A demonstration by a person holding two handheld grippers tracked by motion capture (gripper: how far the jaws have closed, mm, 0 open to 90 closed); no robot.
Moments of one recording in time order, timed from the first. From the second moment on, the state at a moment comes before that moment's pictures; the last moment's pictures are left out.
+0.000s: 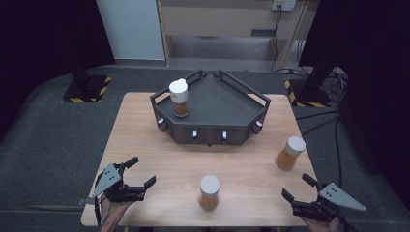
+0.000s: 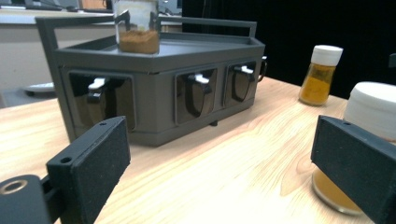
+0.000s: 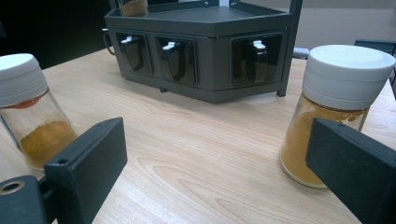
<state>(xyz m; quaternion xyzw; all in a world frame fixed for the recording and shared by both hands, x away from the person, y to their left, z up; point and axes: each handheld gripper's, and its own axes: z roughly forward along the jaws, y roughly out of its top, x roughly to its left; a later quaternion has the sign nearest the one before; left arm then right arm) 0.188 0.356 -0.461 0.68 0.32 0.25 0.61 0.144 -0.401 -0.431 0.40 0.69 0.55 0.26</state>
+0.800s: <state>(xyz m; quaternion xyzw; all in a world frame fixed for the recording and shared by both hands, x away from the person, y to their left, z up) 0.178 0.372 -0.477 0.67 0.33 0.25 0.61 0.145 -0.401 -0.431 0.39 0.69 0.55 0.26</state>
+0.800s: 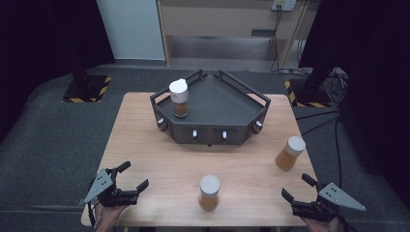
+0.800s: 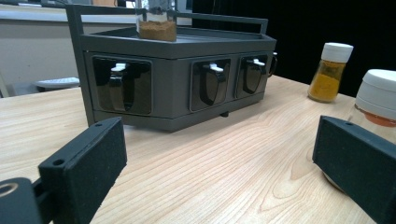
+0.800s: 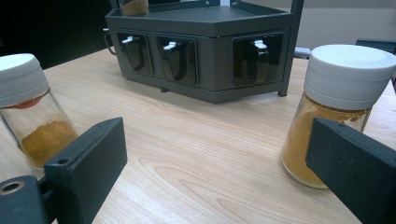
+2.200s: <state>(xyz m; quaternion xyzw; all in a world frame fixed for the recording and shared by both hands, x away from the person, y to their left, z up) 0.187 0.371 -0.474 0.70 0.30 0.23 0.60 0.146 -0.402 -0.418 0.37 0.69 0.57 0.26</state>
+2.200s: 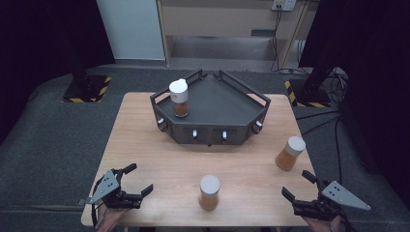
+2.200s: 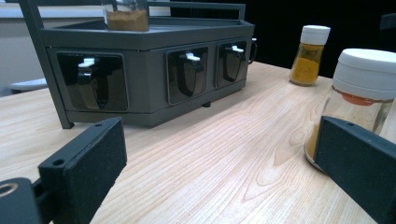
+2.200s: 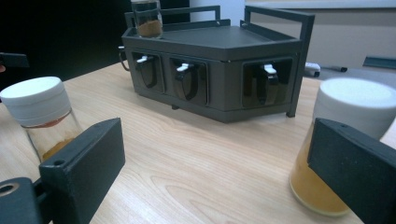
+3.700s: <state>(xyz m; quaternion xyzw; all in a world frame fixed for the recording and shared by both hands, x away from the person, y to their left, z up) 0.192 0.369 -0.473 0.71 0.30 0.22 0.60 0.230 -0.297 -0.386 0.21 0.76 0.60 0.12</state>
